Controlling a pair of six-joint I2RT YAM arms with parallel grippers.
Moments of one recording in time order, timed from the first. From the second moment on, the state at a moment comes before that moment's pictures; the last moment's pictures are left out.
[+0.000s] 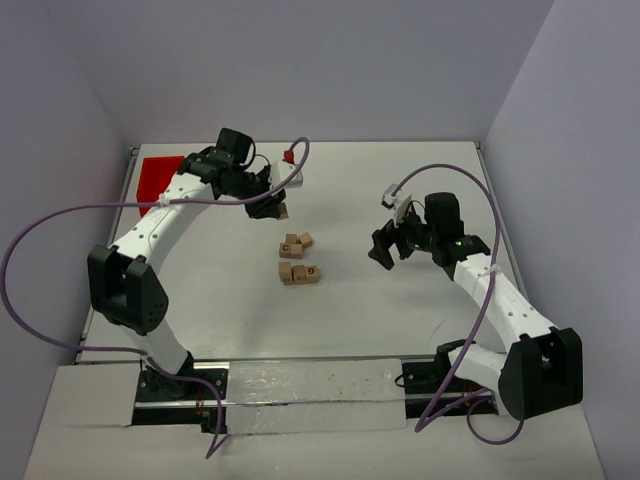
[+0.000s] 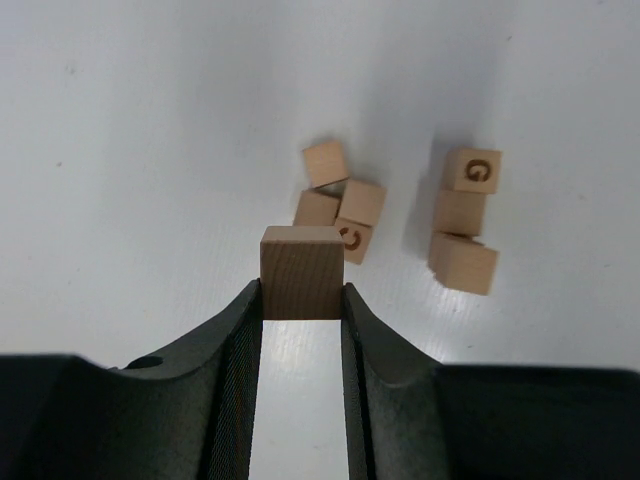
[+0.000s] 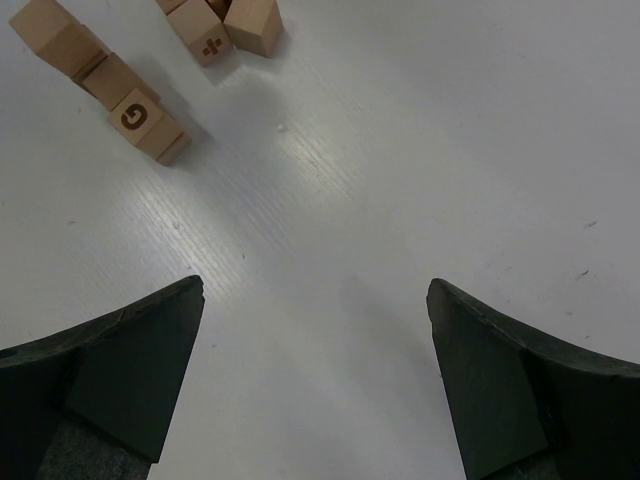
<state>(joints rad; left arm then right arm) -0.41 1.72 1.62 -0.89 0.55 0.85 0.20 1.13 0.78 -0.34 -0.54 -0.35</state>
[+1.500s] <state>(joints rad) -0.64 1.69 1.31 -0.76 0.49 0.69 0.20 1.12 0.78 -0.34 -0.54 -0.35</state>
